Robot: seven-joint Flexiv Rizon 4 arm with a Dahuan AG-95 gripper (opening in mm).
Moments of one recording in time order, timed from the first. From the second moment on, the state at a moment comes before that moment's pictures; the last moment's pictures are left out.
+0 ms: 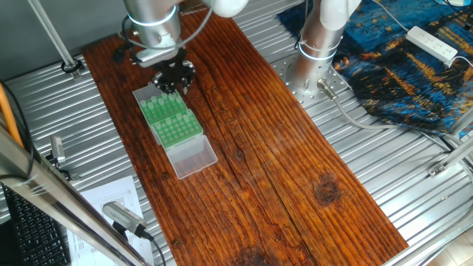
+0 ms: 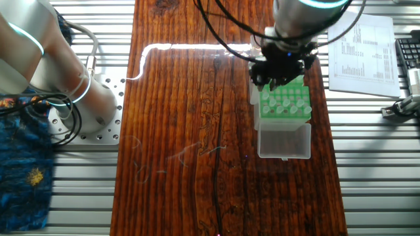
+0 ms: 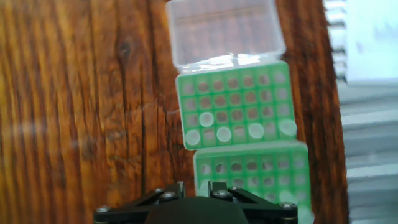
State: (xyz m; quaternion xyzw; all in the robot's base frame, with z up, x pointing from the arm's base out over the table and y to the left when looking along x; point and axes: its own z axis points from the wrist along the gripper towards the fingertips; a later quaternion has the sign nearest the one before) arm 0.492 -0.021 0.178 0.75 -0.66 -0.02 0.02
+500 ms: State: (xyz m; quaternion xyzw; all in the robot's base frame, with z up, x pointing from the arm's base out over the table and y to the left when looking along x) arm 0.483 -0.025 0.160 0.80 -0.60 -0.03 0.00
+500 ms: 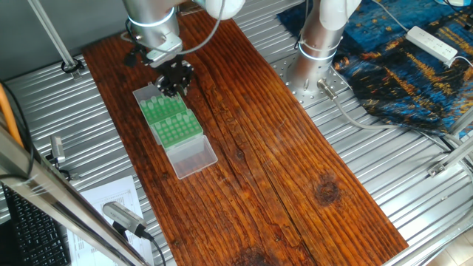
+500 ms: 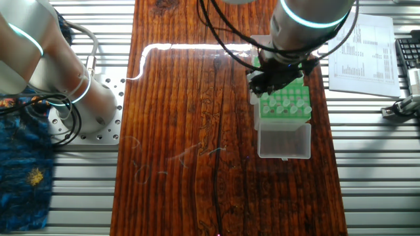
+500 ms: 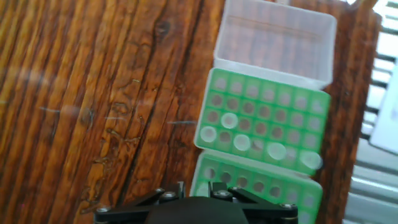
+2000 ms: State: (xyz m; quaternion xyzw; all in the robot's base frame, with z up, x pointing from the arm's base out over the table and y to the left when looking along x) arm 0.484 -0.021 0.165 0.78 -0.63 -0.01 0.00
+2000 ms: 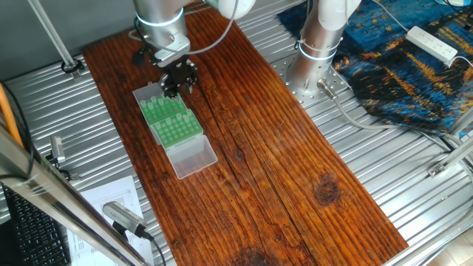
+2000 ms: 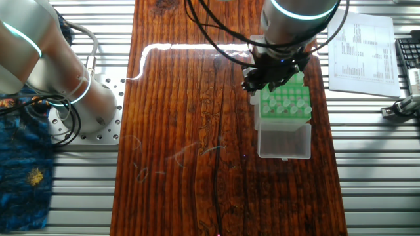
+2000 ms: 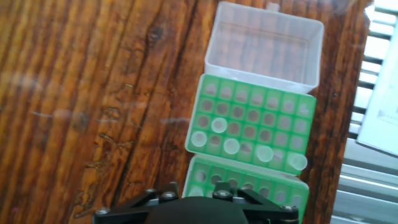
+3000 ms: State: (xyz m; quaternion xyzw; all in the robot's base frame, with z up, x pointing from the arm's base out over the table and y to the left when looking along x) arm 0.483 -0.024 0.156 0.76 -0.65 0.01 -0.01
